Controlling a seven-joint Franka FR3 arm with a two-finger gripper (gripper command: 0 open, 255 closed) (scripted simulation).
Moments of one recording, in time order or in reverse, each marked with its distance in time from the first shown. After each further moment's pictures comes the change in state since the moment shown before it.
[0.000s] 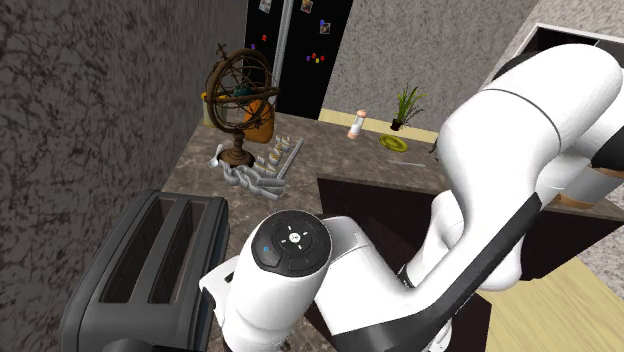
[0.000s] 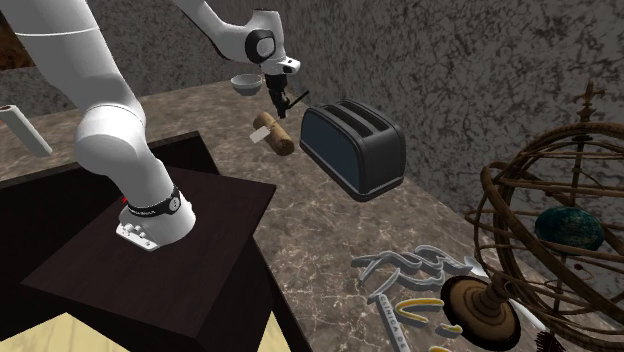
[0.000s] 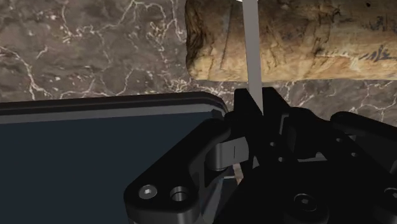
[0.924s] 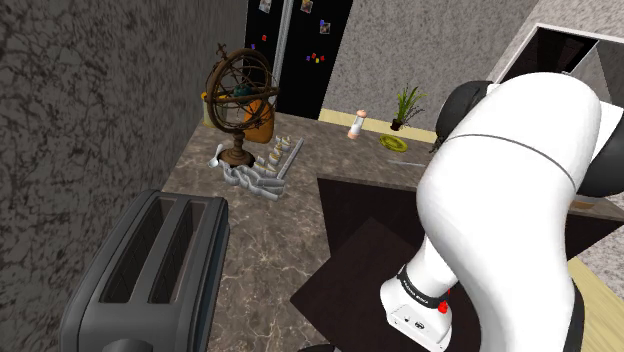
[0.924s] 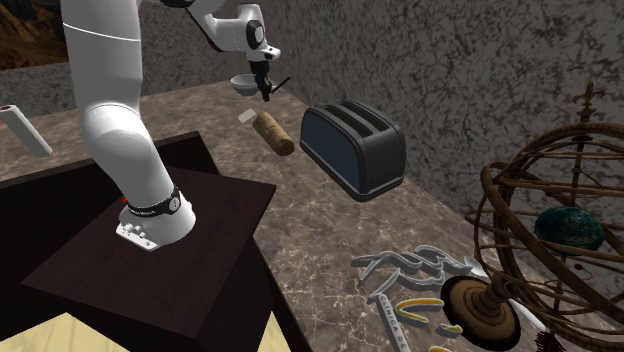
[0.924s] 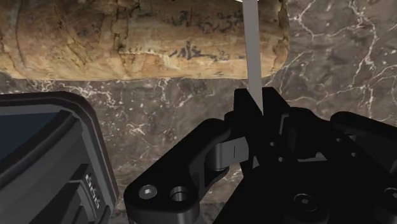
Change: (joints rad) arm 0.249 0.320 0.058 0.383 -0.241 -0.138 0.430
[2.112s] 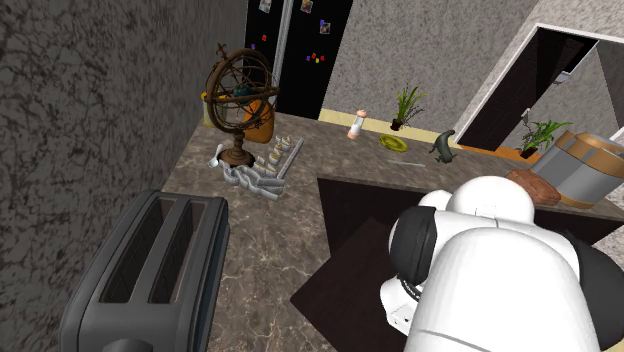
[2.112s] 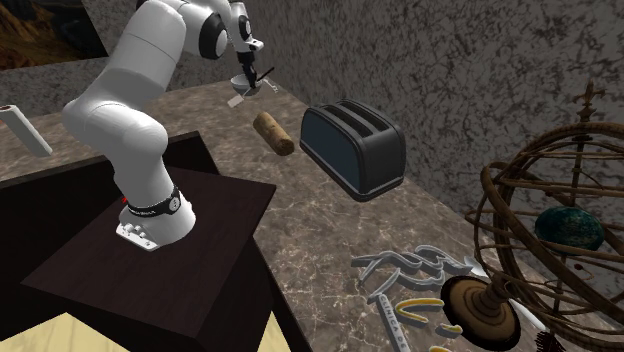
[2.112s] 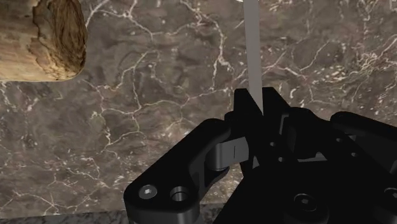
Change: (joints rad) arm 0.423 0.519 -0.070 0.804 -0.156 -0.324 0.208
